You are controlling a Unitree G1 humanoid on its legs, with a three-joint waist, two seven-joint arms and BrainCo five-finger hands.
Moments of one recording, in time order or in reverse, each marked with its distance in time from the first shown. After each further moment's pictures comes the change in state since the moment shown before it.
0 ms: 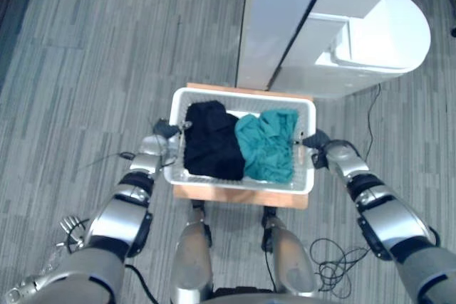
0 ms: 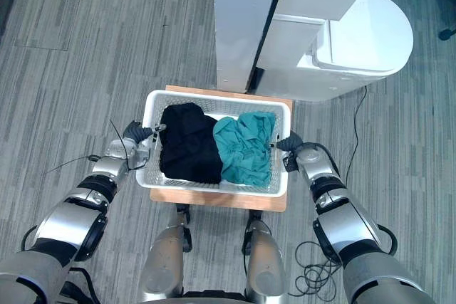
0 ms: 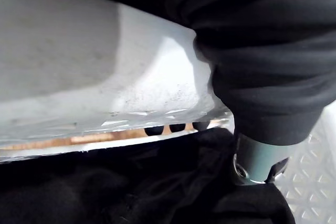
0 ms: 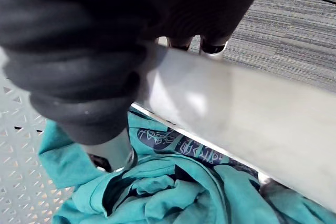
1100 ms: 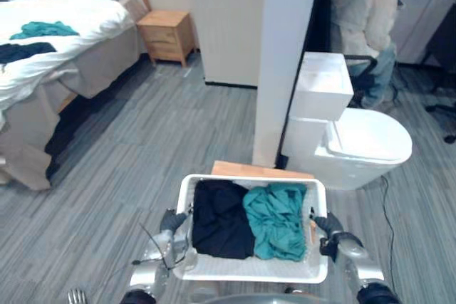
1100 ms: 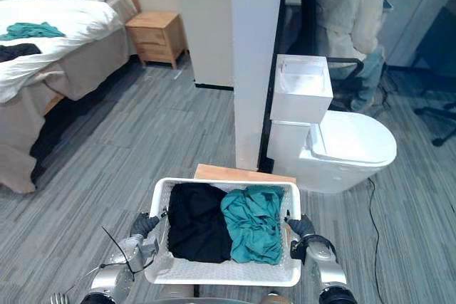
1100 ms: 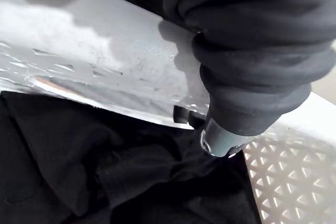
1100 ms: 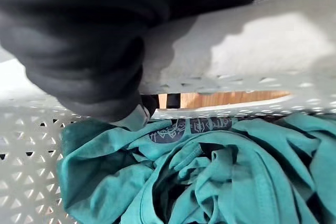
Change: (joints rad) left arm 0.887 -0.173 0.113 -0.655 -0.137 0.033 0.051; right arm 0.800 0.133 -0.361 -0.514 0.001 0.020 -0.060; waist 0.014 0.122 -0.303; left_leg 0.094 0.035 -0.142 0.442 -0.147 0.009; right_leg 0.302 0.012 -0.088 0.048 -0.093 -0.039
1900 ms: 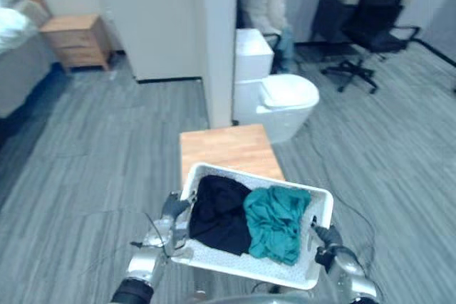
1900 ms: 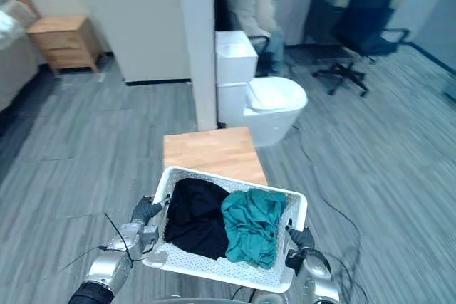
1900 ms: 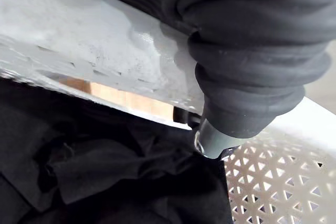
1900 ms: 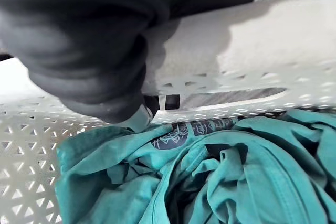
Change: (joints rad) left arm -0.058 0.052 -0.068 -0.101 0.052 0.037 -0.001; right arm 0.093 0.125 -0.132 0.006 0.048 -0.079 -0.033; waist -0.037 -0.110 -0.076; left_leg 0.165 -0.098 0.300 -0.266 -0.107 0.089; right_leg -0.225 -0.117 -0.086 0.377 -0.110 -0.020
